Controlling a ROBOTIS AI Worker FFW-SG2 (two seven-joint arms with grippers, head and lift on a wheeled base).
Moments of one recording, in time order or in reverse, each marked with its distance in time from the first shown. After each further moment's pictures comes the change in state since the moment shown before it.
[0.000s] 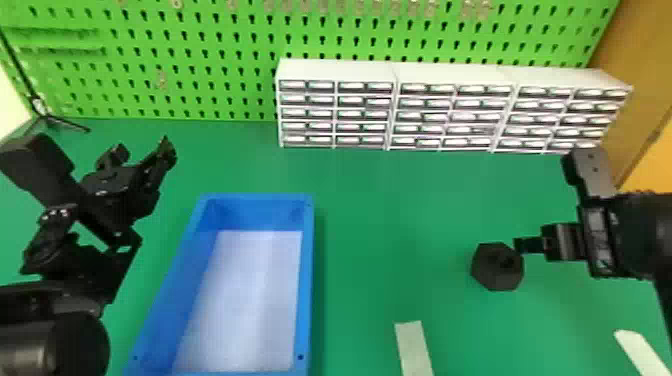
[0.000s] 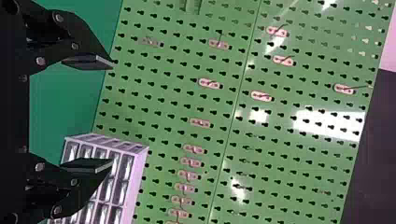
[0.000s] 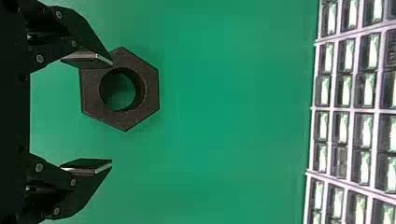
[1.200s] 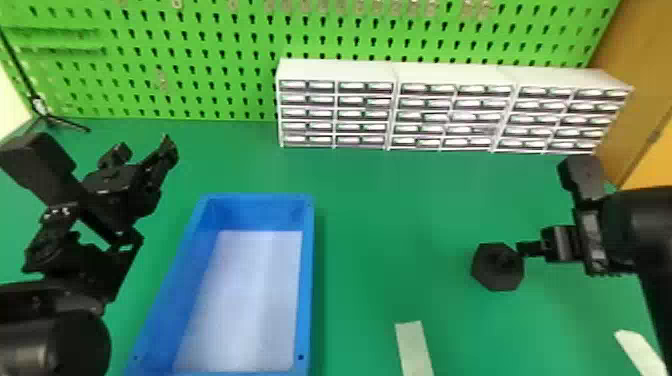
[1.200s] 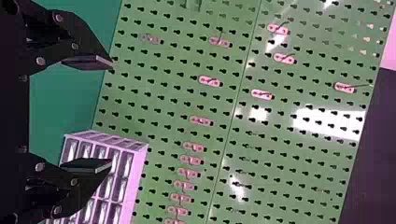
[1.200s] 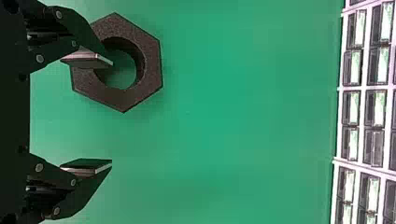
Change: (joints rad) left arm -0.004 0.000 -0.003 0.005 0.005 0.000 -0.007; right arm -0.066 0.003 0.009 0.179 0.039 -0.047 0.001
